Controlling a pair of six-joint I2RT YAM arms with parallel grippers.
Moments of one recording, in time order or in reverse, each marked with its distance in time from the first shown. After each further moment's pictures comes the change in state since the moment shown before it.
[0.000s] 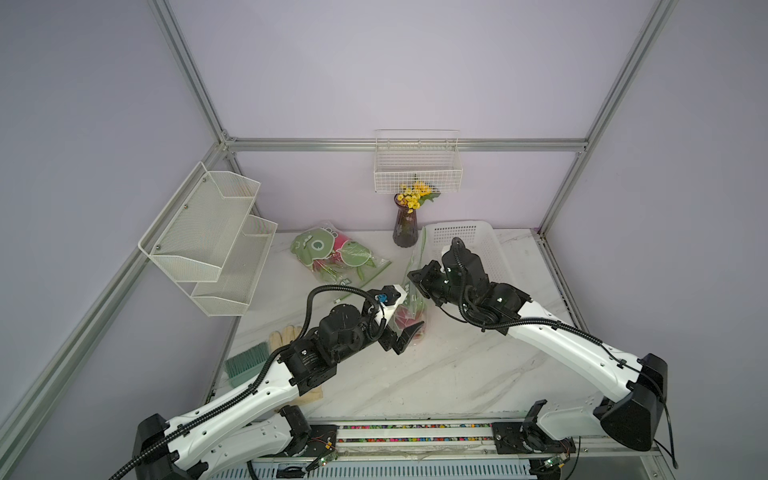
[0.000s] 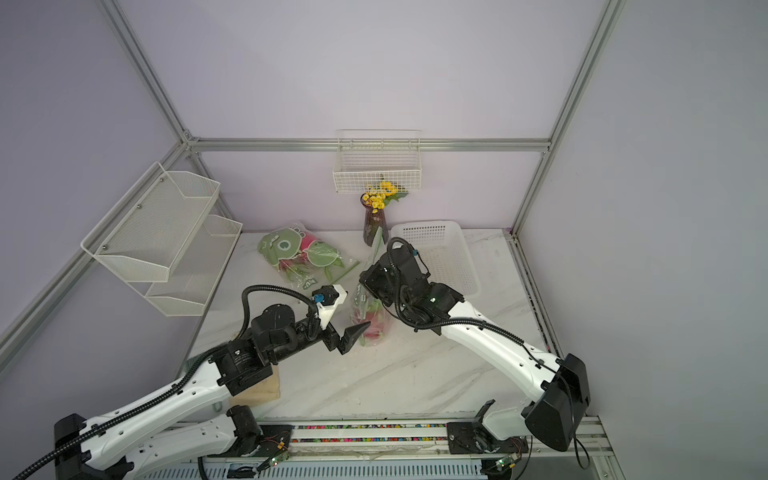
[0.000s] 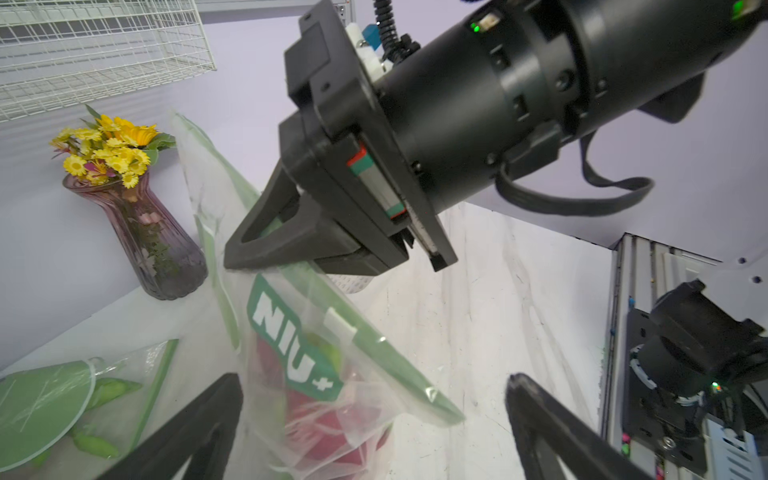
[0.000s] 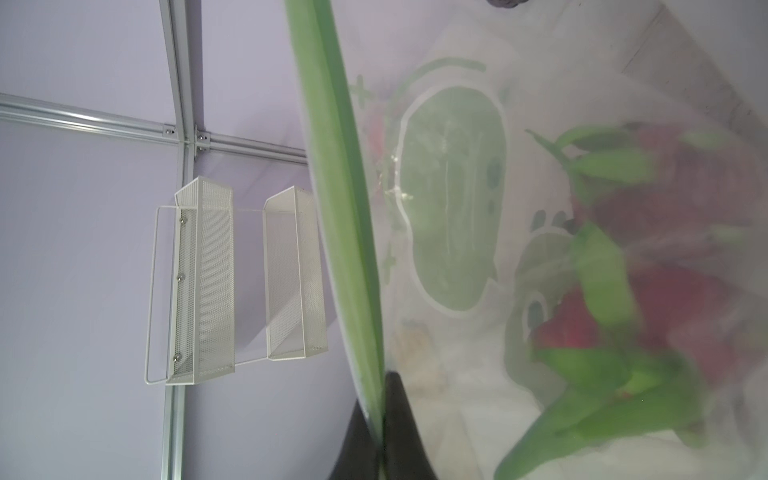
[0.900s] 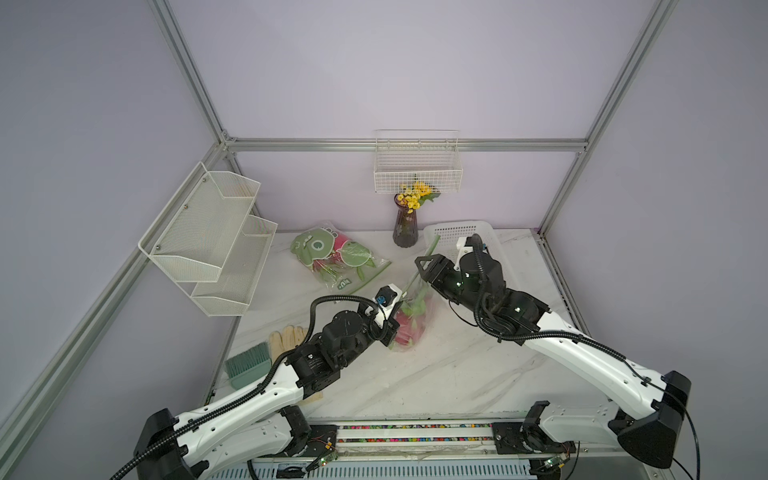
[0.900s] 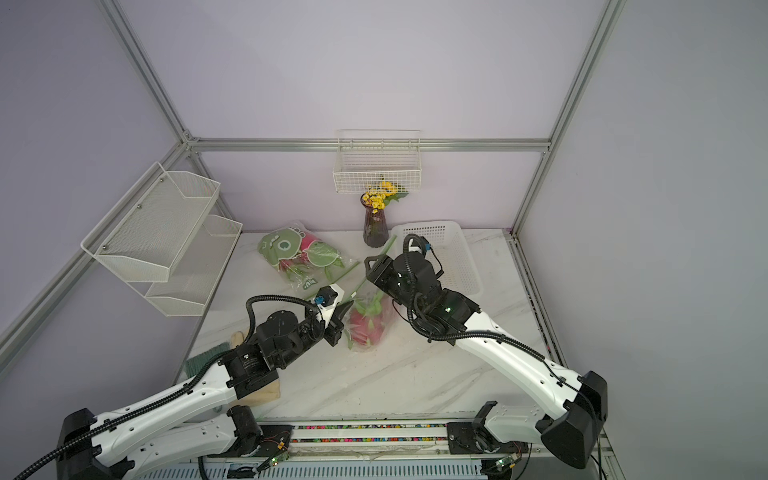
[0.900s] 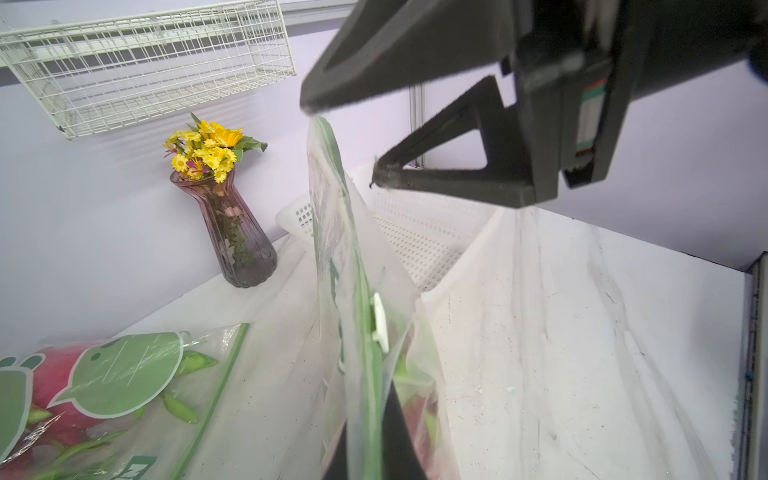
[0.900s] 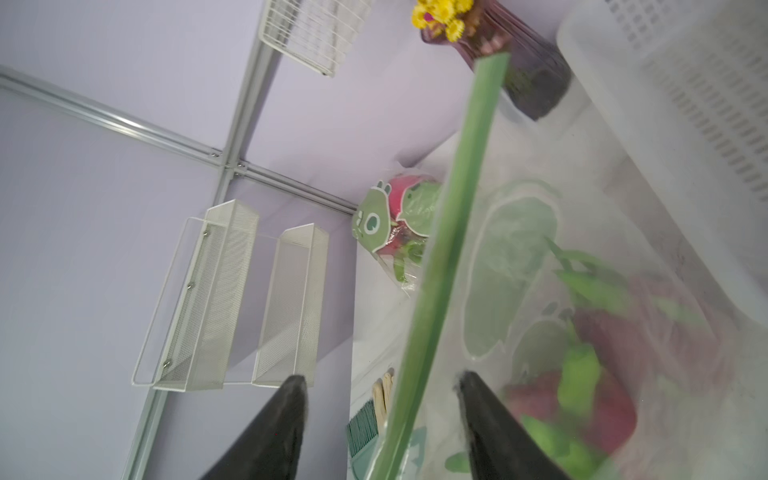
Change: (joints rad) left arm 0.014 -0.006 -0.062 0.092 -0.142 0.029; right arm 0.005 -0.155 -0.087 0.135 0.123 -0.339
